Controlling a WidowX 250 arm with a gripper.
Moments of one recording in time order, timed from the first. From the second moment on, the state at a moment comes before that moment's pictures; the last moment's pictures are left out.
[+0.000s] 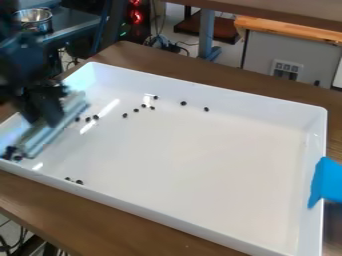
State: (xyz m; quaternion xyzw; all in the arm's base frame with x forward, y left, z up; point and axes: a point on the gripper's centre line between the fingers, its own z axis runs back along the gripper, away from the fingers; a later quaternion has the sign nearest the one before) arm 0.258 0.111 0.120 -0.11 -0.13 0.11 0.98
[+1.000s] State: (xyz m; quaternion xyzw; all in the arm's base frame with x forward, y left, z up) arm 0.332 -0.052 0.122 -0.12 -0.11 0.05 0.99
